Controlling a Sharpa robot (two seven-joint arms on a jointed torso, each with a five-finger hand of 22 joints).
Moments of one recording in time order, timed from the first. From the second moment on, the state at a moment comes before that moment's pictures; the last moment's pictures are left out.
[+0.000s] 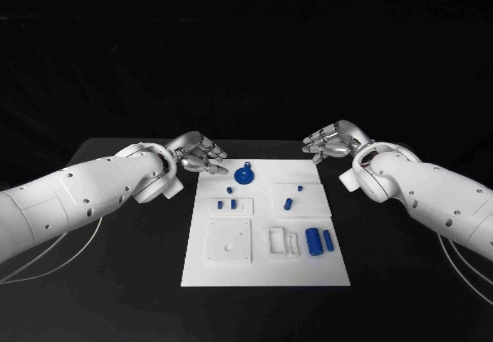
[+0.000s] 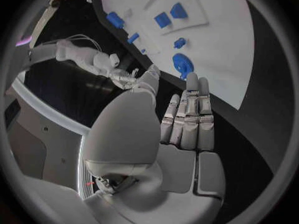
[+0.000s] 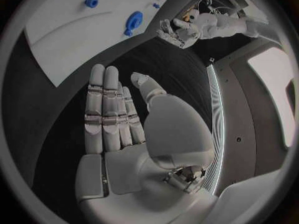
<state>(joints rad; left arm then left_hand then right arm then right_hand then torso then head) 1.35 -0.62 -0.12 1.11 -0.82 -0.15 0.16 1.43 -0.12 0.06 0.07 0.14 0.96 0.13 0.06 0.06 1.01 0.14 0.06 0.06 1.22 0.07 0.36 0.08 0.06 1.05 0.06 0.06 0.71 1.03 -0.72 0.39 1.18 -1.04 -0.27 0.04 1.34 -0.09 0.15 -0.16 0.51 1.12 0.12 0.06 0.07 1.26 0.06 0.06 0.06 1.47 -0.03 0.26 0.28 0.11 1.43 -0.04 0.26 0.14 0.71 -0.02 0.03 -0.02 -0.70</state>
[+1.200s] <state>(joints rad) 1.35 -0.73 -0.12 1.24 -0.18 -0.19 0.30 1.36 0.01 0.06 -0.11 0.17 1.04 0.14 0.07 0.06 1.11 0.13 0.07 0.06 1.27 0.08 0.08 0.08 0.02 1.05 0.06 0.07 0.31 1.01 -0.75 0.34 1.31 -1.73 -0.02 -0.13 1.29 -0.15 0.31 -0.16 0.33 1.13 0.11 0.06 0.07 1.17 0.07 0.06 0.06 1.45 -0.03 0.70 0.75 0.14 1.42 -0.05 0.56 0.47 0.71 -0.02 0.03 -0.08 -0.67</state>
